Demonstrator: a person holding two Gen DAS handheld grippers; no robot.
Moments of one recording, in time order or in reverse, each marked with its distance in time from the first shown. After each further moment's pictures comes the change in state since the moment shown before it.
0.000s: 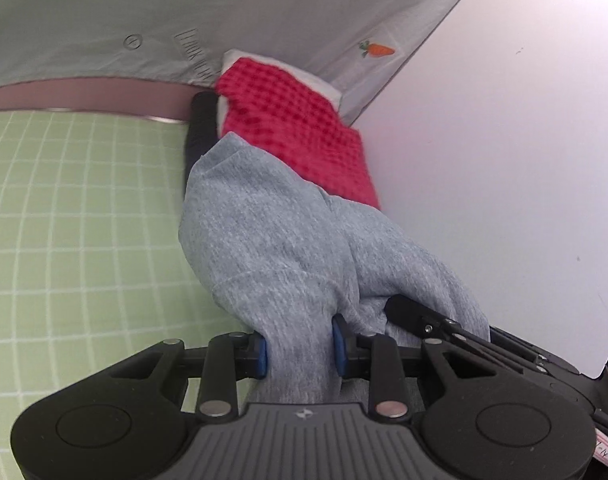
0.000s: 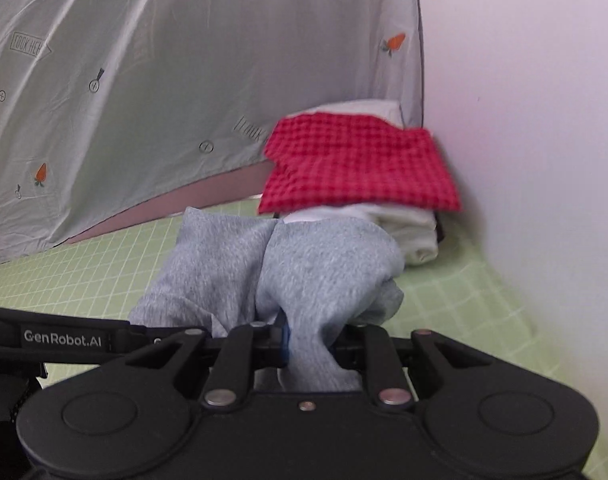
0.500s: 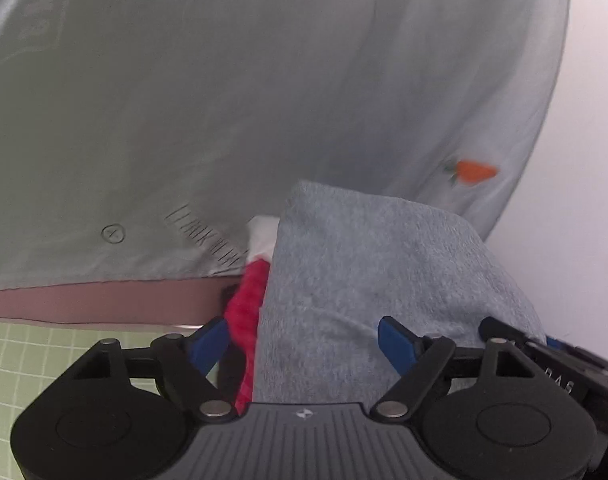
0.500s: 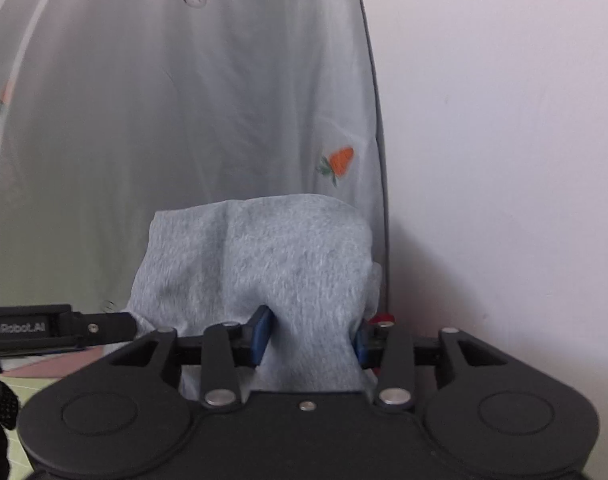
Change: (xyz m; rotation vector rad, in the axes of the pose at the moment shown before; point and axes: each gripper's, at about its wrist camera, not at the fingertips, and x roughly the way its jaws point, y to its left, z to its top) left arm 0.141 0.004 0.176 0.111 -0.164 0.329; right arm 0.183 -0.100 0.172 0.048 -0.165 -0.046
